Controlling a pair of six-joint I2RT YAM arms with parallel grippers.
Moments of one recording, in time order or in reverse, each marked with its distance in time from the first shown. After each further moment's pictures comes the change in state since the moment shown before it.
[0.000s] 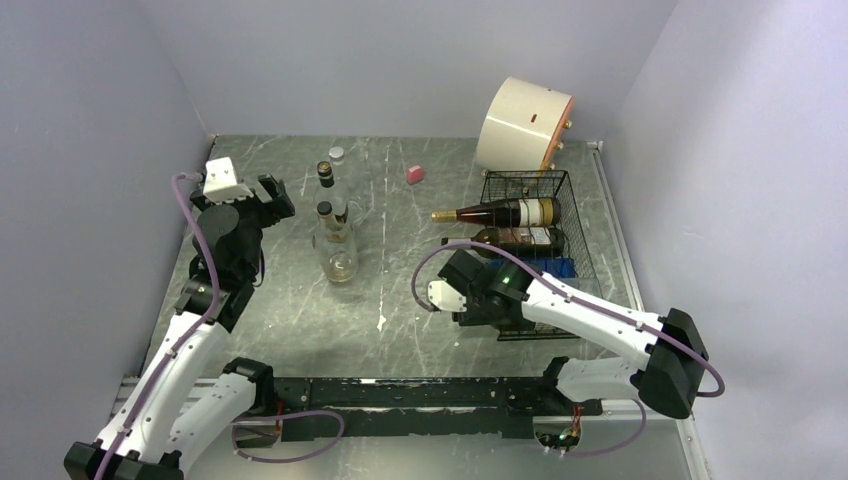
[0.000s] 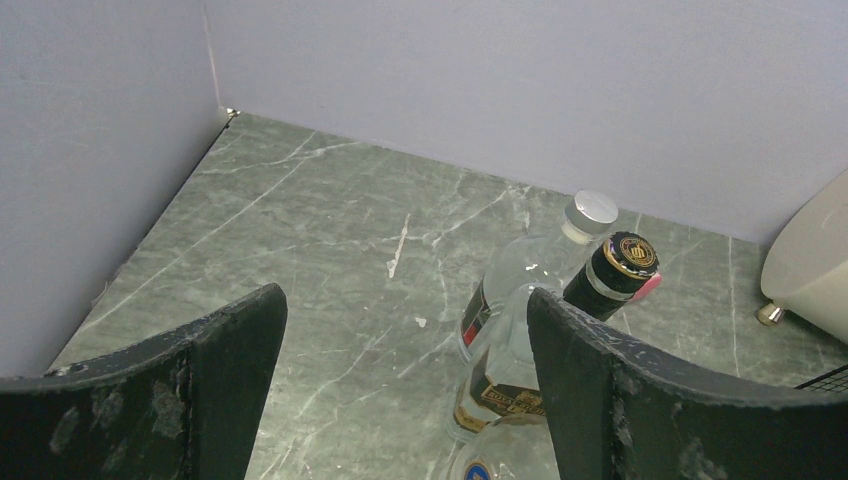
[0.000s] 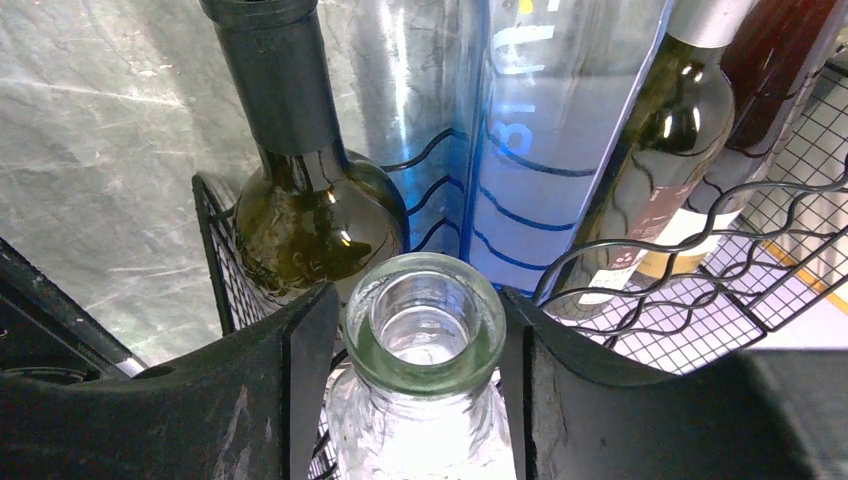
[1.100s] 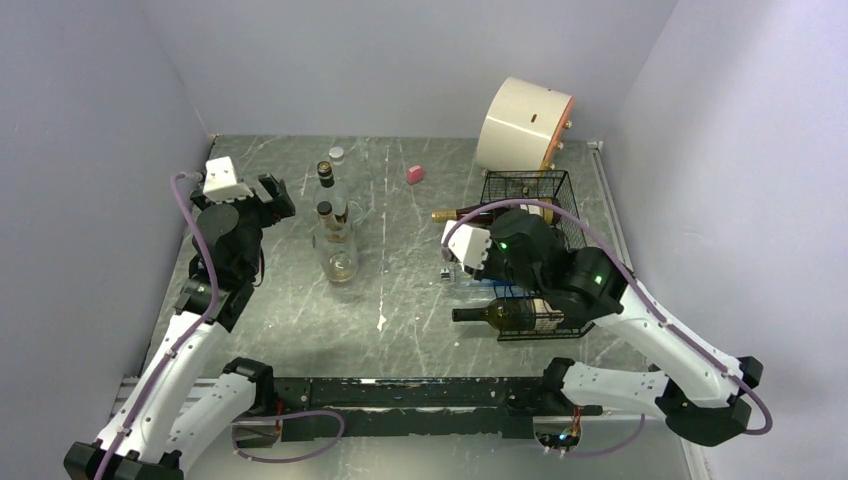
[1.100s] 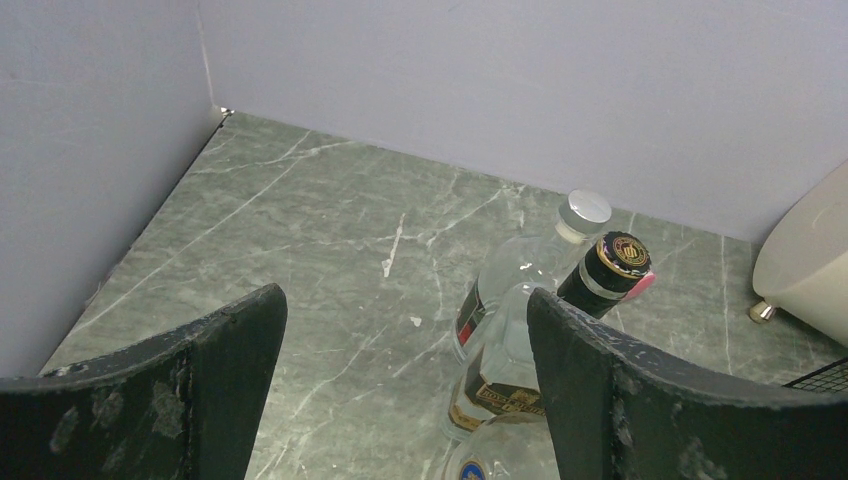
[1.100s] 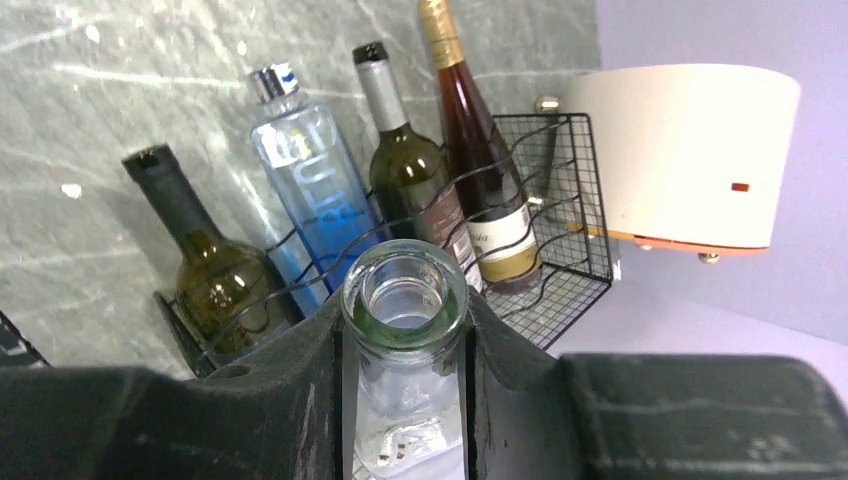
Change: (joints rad) left arm 0.000 0.000 0.006 -0.007 0.009 -0.007; right arm -0.006 -0.201 0.385 -0.044 -0.023 0.069
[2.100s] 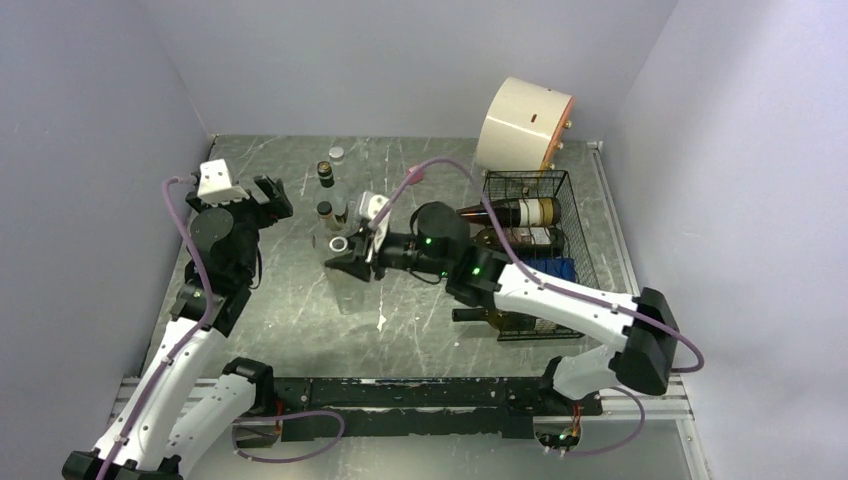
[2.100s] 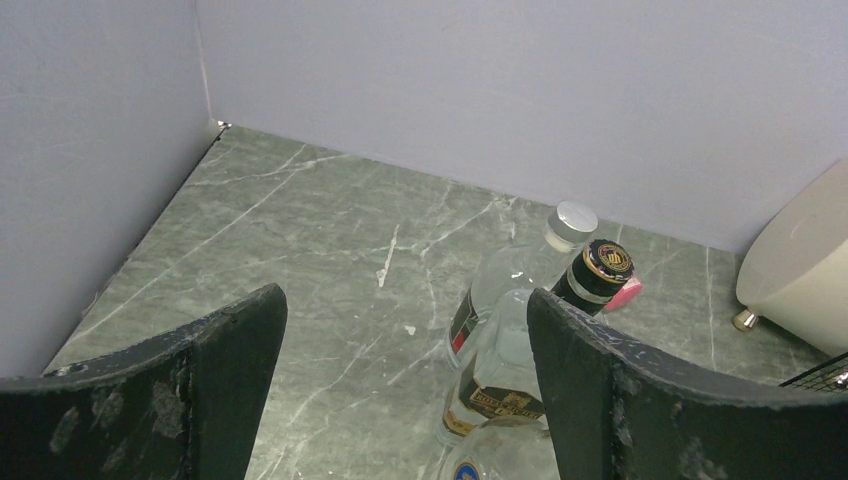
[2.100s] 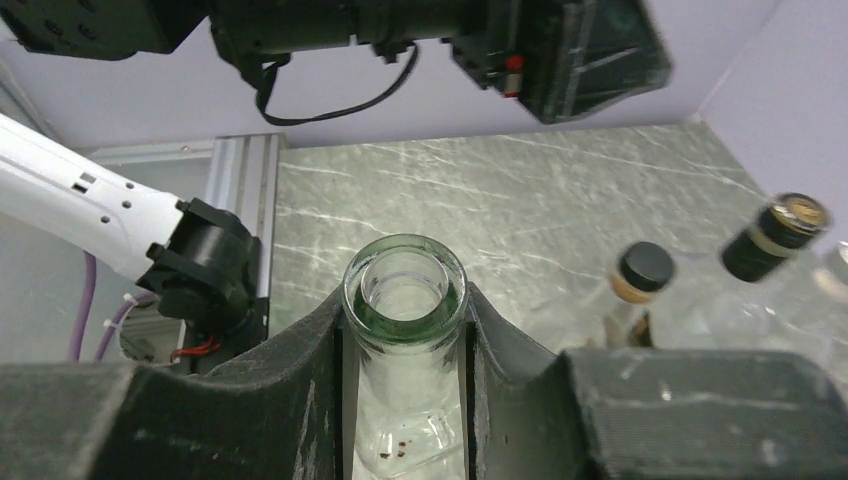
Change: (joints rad) left arm 0.000 -0.031 0.000 0.000 0.007 0.000; right arm 0.100 0.343 -0.138 1.223 -0.676 0.569
